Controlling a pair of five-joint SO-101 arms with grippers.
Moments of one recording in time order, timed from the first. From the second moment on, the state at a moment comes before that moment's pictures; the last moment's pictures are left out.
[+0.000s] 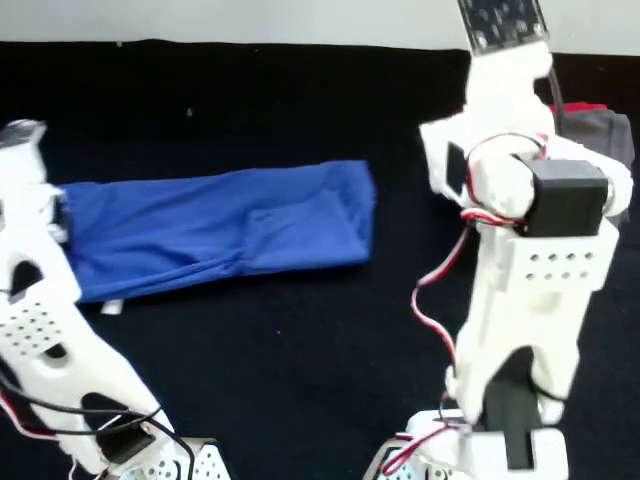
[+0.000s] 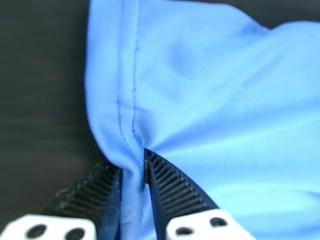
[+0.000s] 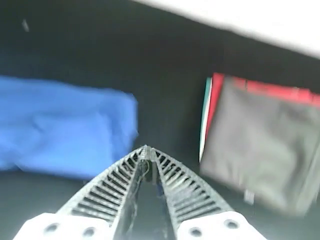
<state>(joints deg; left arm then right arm) -47.5 47.3 -34.2 76.0 -26.2 -7.3 -13.2 -34.4 100.4 13.7</state>
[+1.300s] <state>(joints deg) 4.0 27.5 -37.5 93.8 -18.4 -6.3 -49.1 88.0 31.9 13.5</state>
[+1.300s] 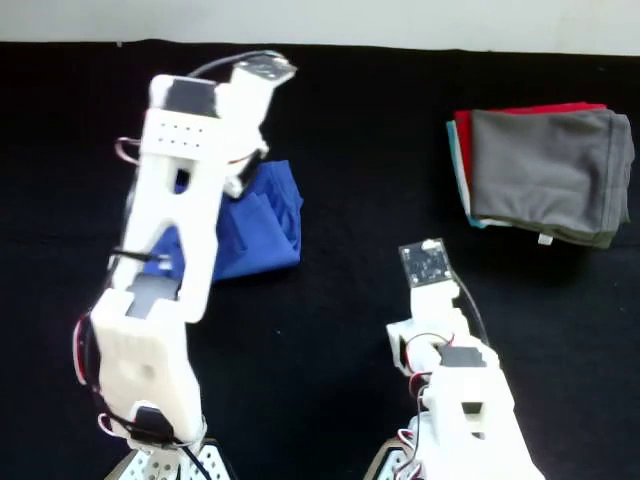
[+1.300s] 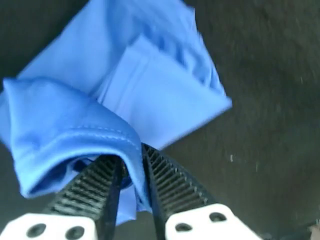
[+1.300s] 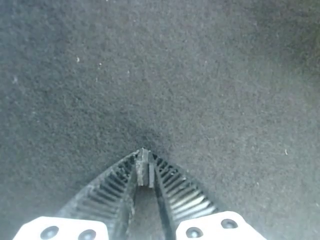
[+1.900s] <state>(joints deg) 7.3 37.4 -37.4 78.9 -12.4 -6.3 -50.4 88.6 31.8 13.5</state>
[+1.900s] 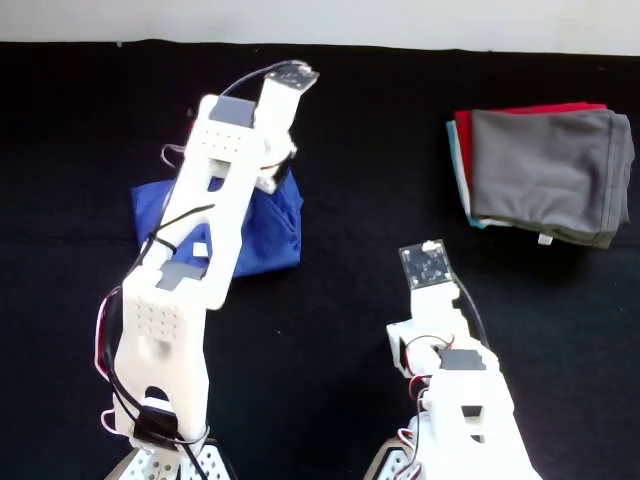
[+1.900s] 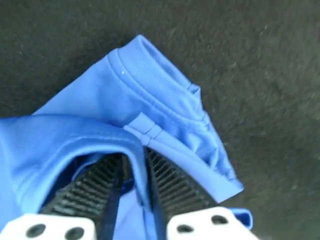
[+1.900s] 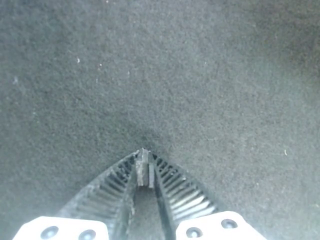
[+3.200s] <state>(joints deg) 16.9 48.7 -50.9 100.0 -8.3 -6.3 -50.4 88.6 31.8 13.5</state>
